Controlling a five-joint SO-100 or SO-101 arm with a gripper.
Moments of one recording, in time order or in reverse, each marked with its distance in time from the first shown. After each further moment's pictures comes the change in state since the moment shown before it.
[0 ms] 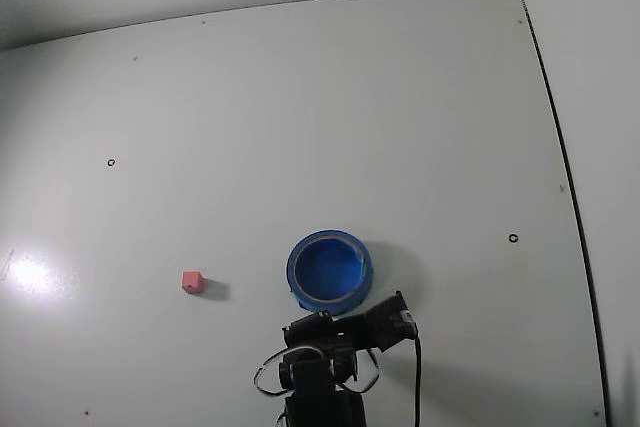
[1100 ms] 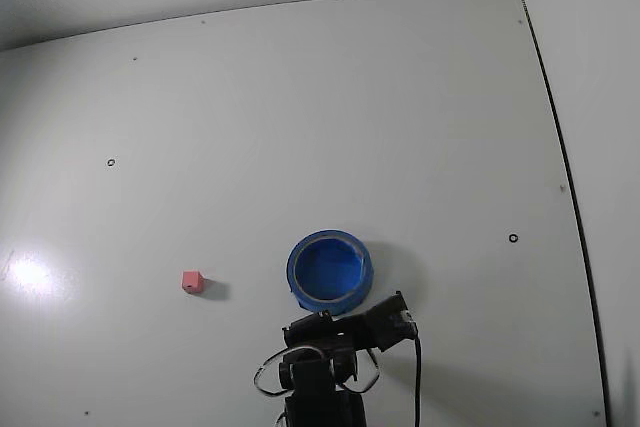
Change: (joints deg) arm 0.0 0.0 0.0 0.0 0.0
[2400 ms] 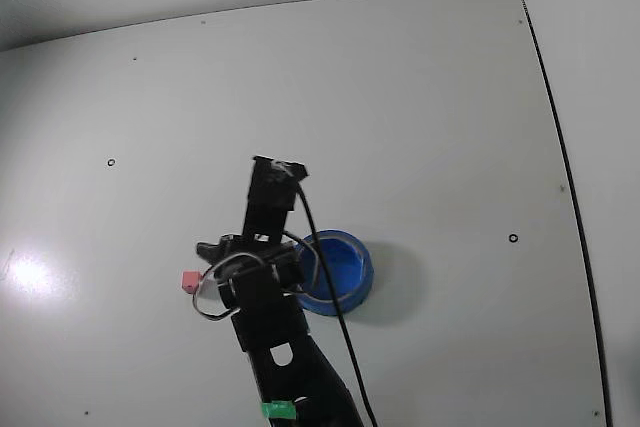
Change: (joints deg) arm -16.0 -50.1 -54.6 0.9 -44.2
